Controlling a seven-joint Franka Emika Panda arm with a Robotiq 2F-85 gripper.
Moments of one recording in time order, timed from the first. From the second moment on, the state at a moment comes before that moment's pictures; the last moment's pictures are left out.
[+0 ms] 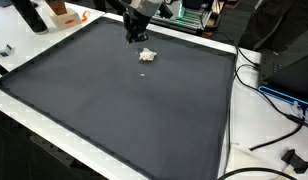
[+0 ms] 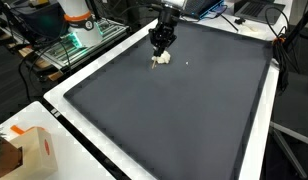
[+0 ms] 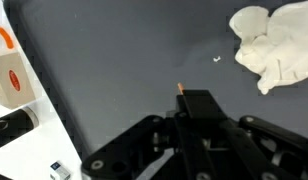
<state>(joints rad) 0.11 0.22 0.09 -2.26 -0.65 2.21 0.99</state>
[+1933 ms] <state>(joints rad) 0.10 -0.20 0.09 -2.41 0.01 2.23 0.32</state>
